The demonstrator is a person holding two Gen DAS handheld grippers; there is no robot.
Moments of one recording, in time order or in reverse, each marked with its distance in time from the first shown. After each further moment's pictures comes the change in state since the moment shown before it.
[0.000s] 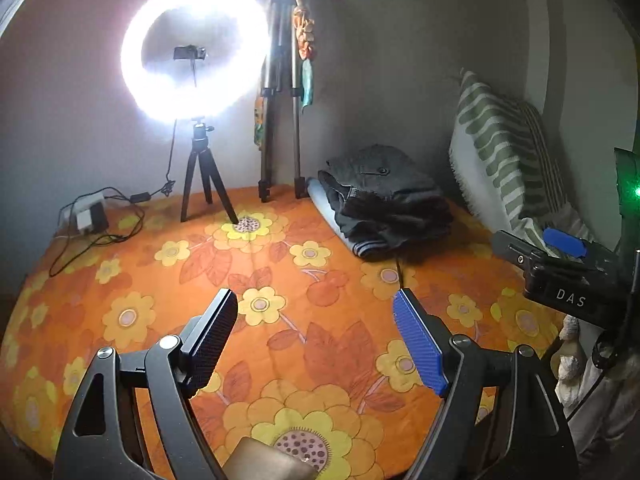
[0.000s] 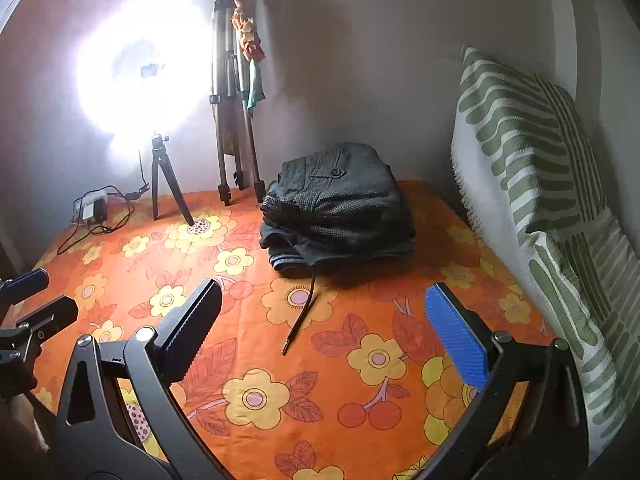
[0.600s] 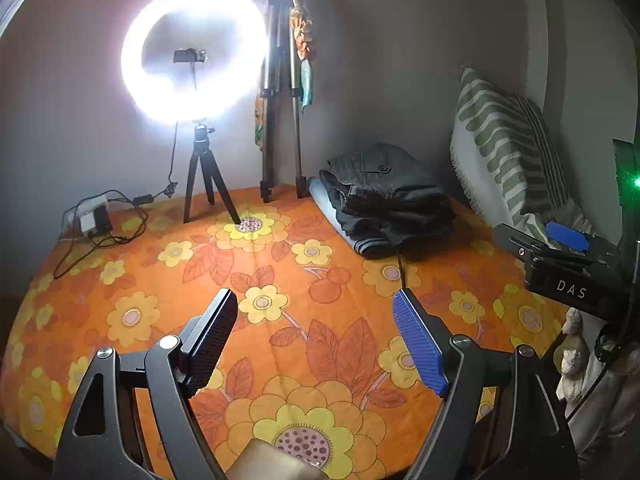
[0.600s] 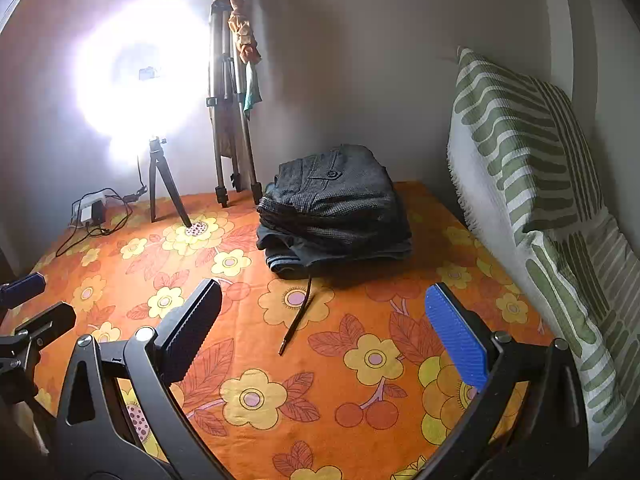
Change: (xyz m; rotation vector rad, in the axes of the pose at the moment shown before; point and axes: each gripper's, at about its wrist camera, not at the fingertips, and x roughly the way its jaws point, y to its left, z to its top) left arm -0.004 0.000 -0.002 0.017 0.001 0.009; right arm -0.002 -0.002 -0.002 0.011 -0.003 -0.010
